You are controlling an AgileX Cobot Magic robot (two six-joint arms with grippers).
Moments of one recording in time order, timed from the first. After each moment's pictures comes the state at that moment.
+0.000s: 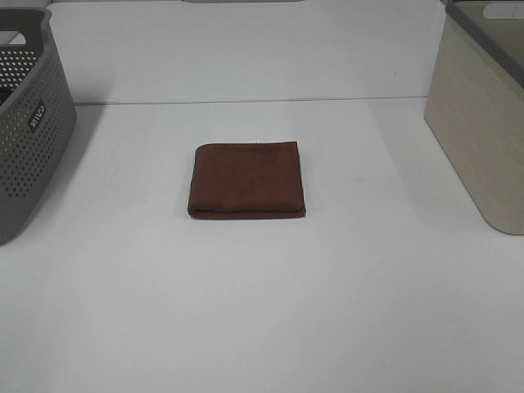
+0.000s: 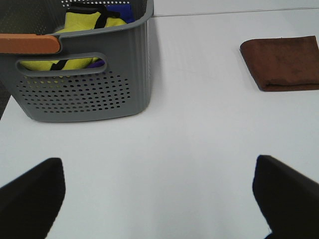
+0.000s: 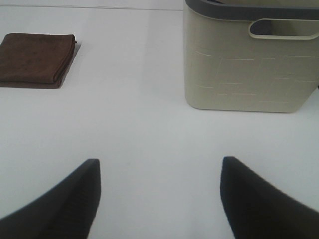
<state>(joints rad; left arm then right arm) 0.02 0.00 -0.50 -0.06 1.05 0.04 0.03 -0.01 -0.51 0.08 1.07 -0.09</state>
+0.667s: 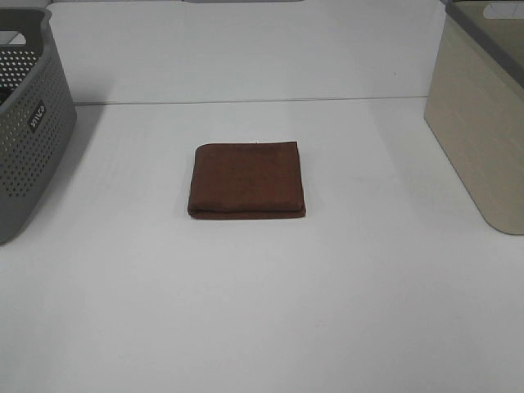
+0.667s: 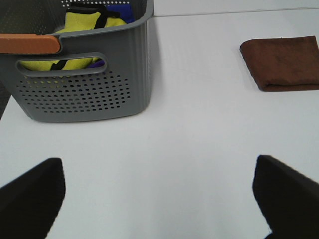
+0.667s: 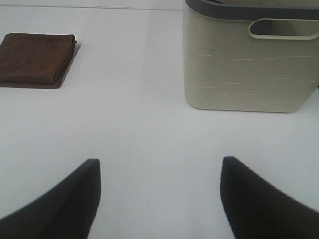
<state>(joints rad) 0.02 0.00 -0.50 -0.06 1.05 0.04 0.03 -0.01 -0.51 0.08 1.07 -0.09</state>
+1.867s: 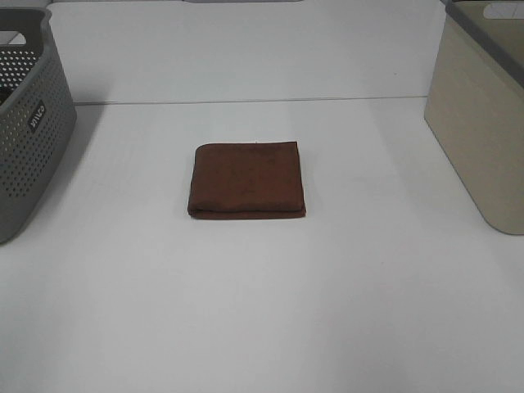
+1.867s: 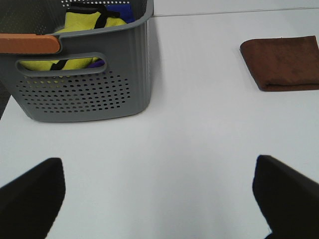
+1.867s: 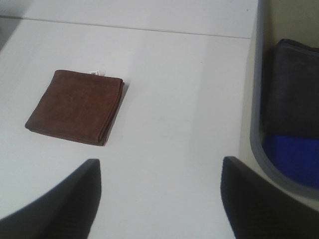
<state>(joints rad) 0.02 0.00 -0.50 -0.06 1.05 0.04 0.03 1.01 -1.03 0.36 0.82 -0.34</state>
